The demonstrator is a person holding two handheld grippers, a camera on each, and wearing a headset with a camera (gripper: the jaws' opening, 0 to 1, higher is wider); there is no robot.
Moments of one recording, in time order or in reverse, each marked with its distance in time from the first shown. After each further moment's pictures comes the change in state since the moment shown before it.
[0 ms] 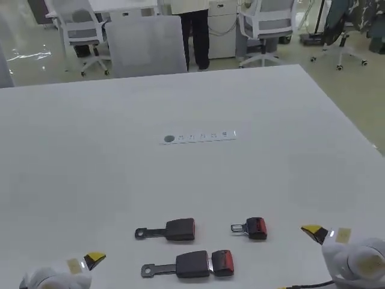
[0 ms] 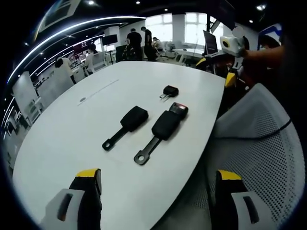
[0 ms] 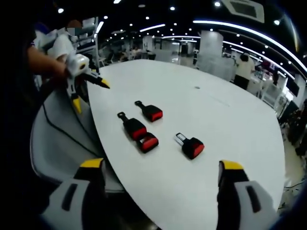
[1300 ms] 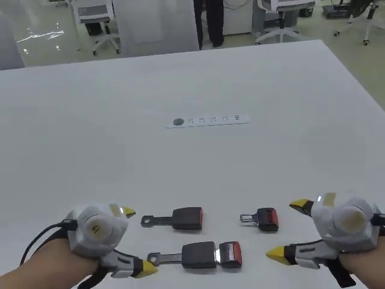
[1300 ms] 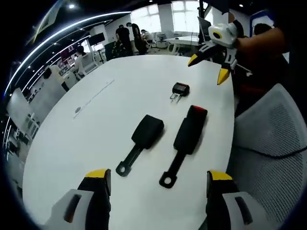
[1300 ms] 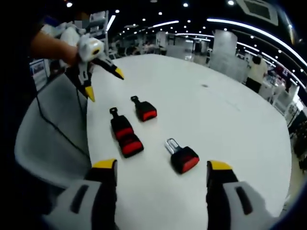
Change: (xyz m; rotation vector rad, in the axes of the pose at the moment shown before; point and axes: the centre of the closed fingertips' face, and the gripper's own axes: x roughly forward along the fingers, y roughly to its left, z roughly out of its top) left arm 0.033 0.048 0.039 0.106 0.061 0.000; right arm 0.046 -0.036 0.004 -0.071 0.031 0.100
